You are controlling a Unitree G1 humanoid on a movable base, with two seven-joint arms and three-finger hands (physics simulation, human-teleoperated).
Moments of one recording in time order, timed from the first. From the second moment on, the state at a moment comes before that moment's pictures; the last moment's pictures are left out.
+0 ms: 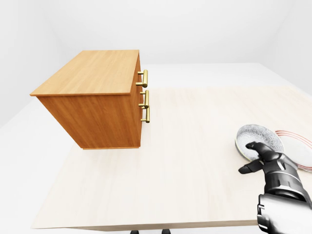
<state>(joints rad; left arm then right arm) -0.09 0.42 0.83 -0.80 -0.67 0.09 0.30 -0.61 -0.80 -0.15 1.27 -0.61 0.09 0.36</state>
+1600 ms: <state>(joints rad) -0.09 0.42 0.84 -0.81 -0.68 0.09 0.30 -1.70 -0.55 0.04 1.31 -1.34 0.09 0.45</state>
